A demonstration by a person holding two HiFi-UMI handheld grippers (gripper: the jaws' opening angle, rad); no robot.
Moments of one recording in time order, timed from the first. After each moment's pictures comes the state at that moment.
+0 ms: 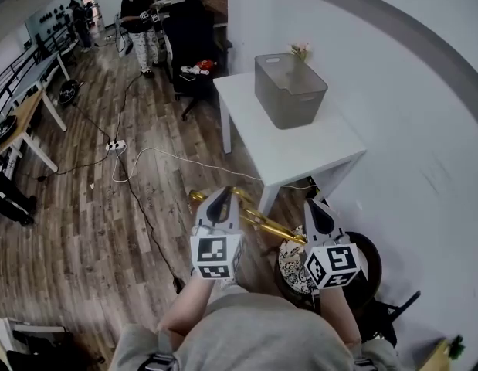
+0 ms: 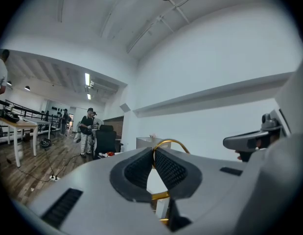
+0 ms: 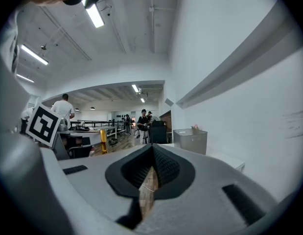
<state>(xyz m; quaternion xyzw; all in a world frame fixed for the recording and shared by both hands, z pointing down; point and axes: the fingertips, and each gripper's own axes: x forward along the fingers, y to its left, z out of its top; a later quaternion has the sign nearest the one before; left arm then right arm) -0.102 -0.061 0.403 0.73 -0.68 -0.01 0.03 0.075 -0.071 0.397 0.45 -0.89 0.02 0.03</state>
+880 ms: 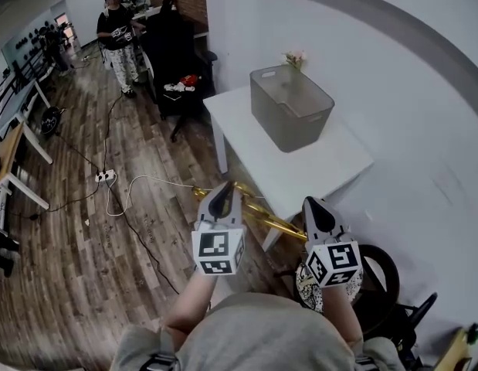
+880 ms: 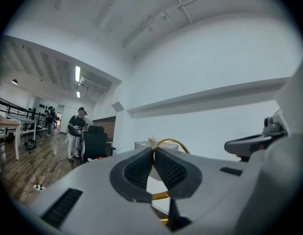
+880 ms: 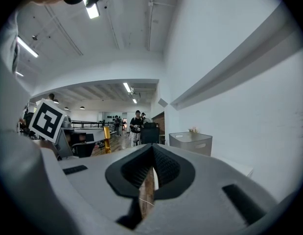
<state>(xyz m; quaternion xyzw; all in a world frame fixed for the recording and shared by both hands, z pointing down) -0.187 -0.219 0.392 0.78 -0.63 -0.02 0.02 -0.015 -0.201 0.396 0.50 -0.87 0.02 0.03</state>
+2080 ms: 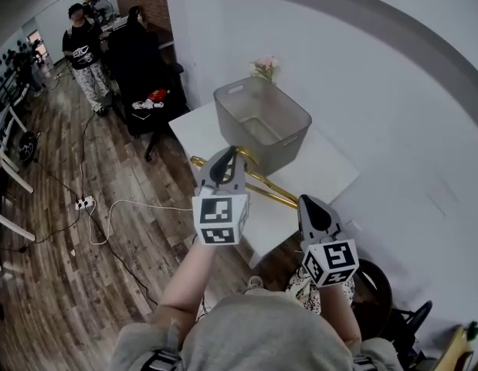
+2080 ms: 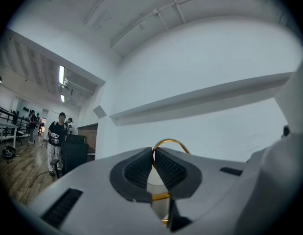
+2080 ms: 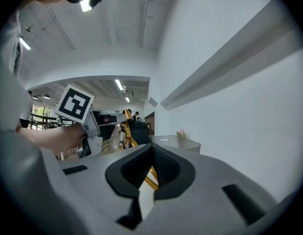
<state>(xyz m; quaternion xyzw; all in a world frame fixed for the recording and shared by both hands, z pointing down) -0.106 -0.427 0.333 0.82 -0.57 -0.03 -0.02 0.040 -0.338 0.385 0.54 -0.84 0.01 0.03</state>
